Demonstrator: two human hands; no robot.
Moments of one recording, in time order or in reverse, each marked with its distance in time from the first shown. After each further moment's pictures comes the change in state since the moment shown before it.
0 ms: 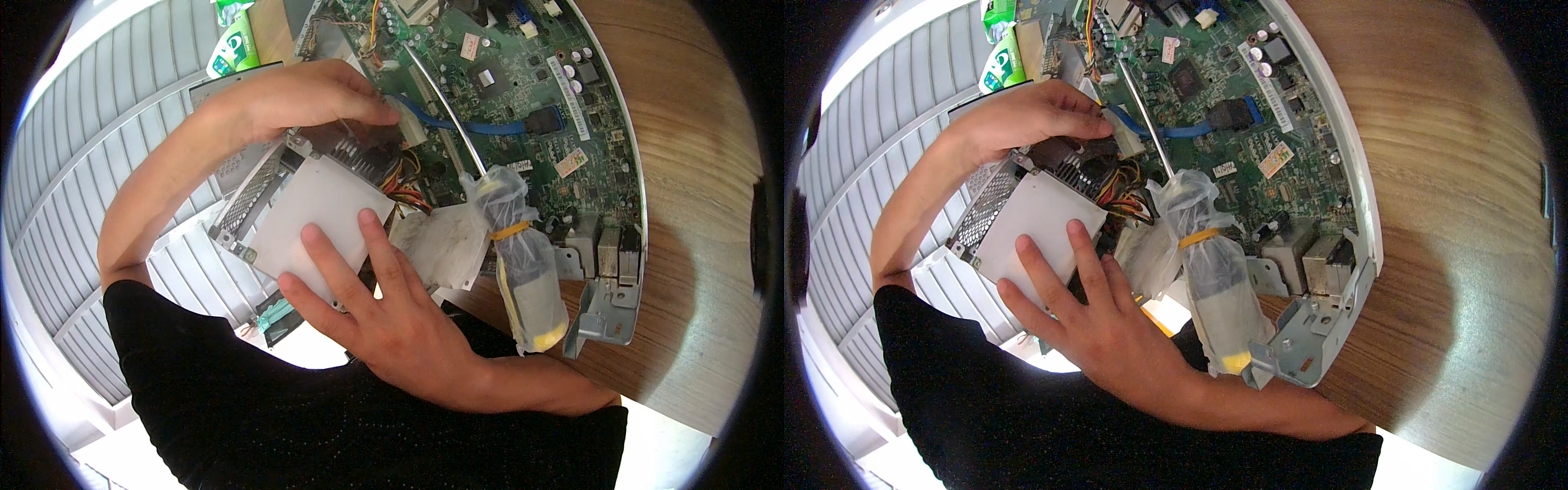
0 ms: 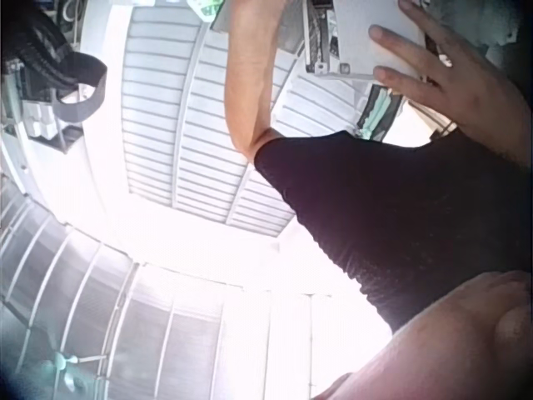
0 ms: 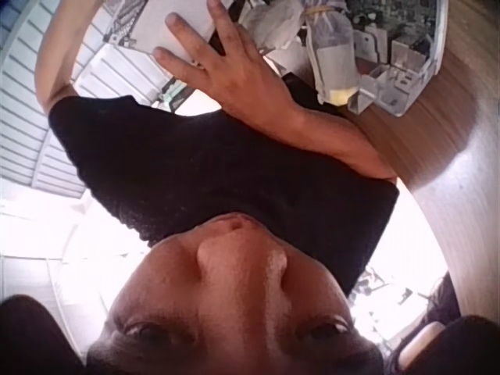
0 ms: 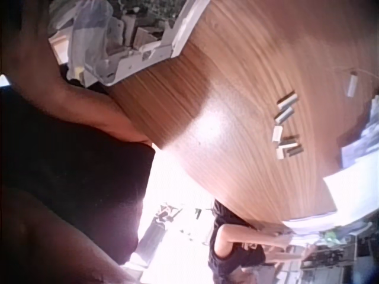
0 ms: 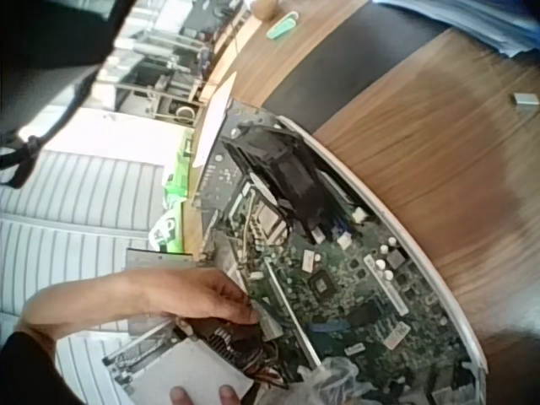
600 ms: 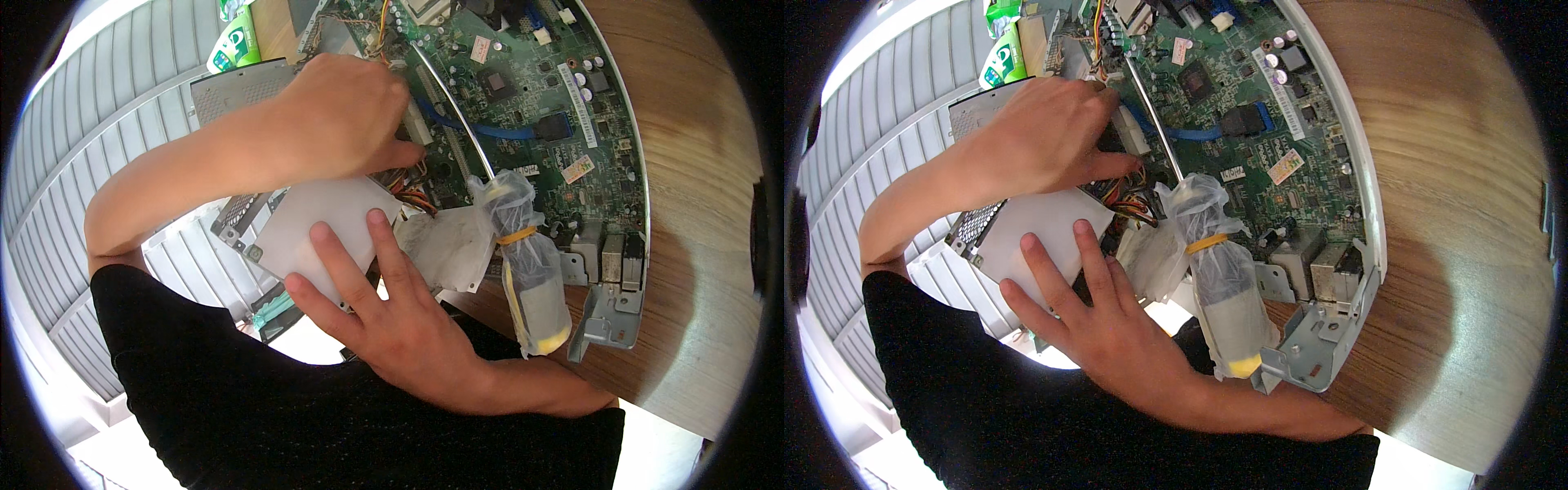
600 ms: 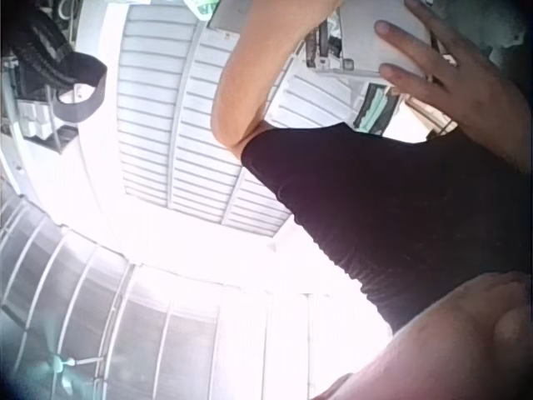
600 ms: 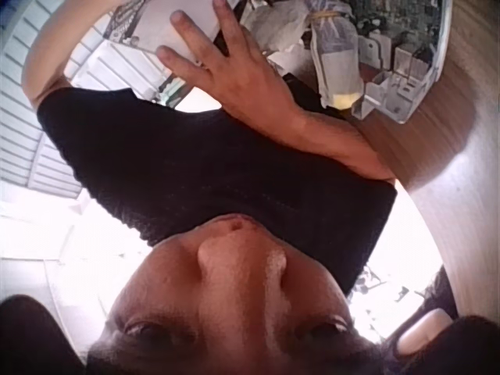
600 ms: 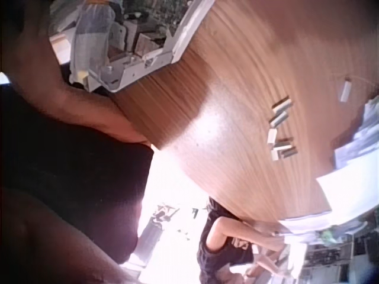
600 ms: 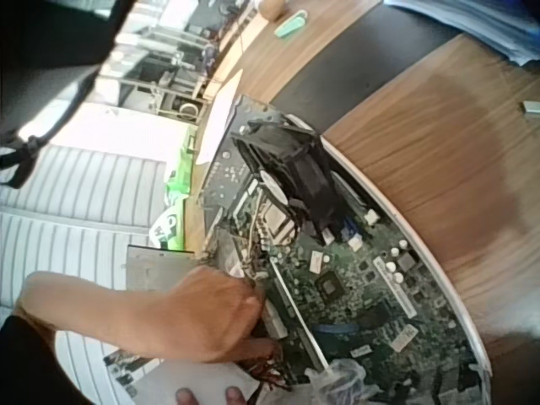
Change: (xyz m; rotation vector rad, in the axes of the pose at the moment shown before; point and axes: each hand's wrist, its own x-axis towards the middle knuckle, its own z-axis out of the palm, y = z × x) left_hand -0.015 0.029 0.029 0.974 0.261 0.405; right_hand -0.001 0.001 0.004 0.079 0.012 0.004
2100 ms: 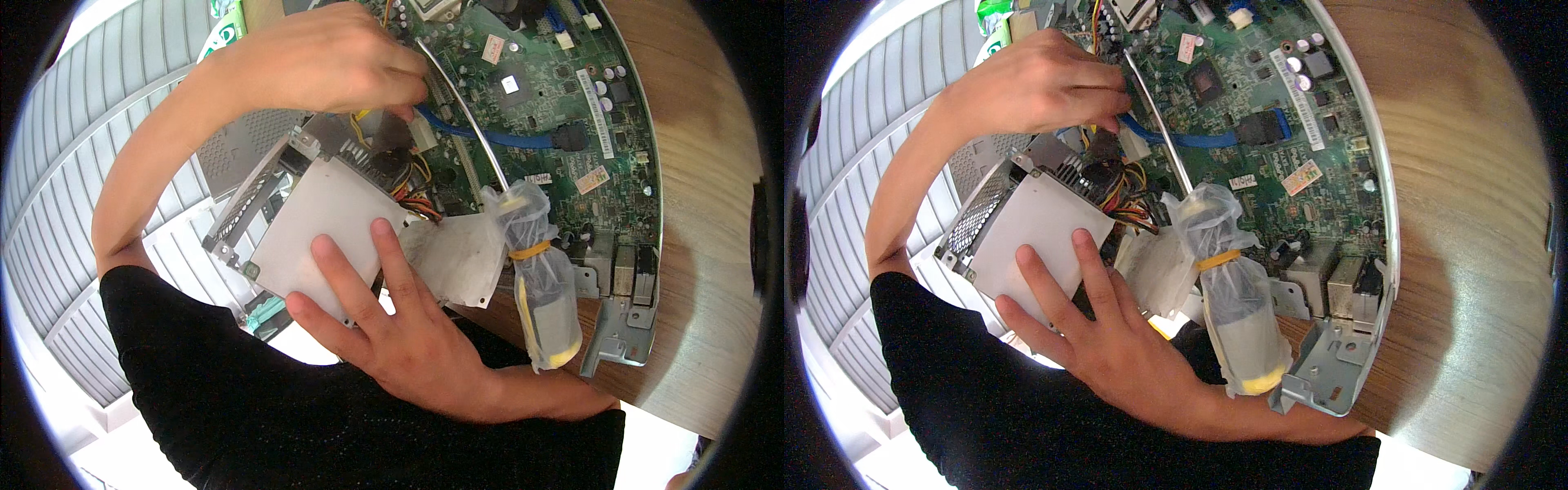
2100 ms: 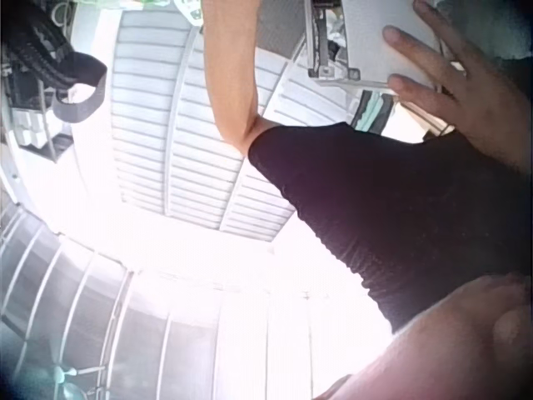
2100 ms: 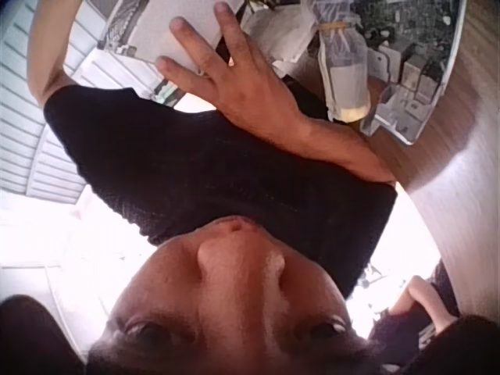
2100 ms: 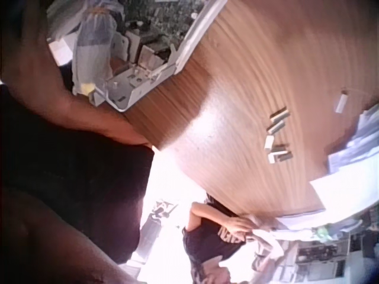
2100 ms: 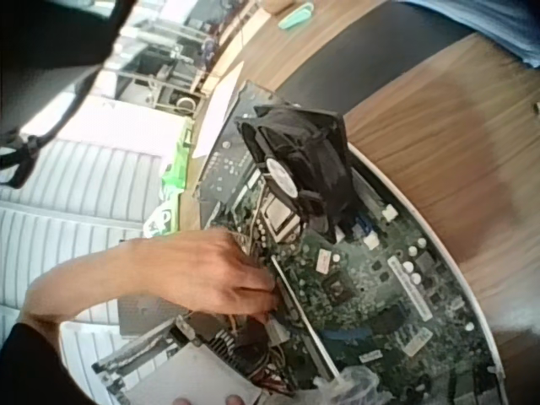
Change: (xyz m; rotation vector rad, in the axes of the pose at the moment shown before) left_hand 0.032 -0.059 -0.009 0.111 0.285 0.891; right_hand -0.002 -0.002 -0.006 -0.061 -0.048 -0.004
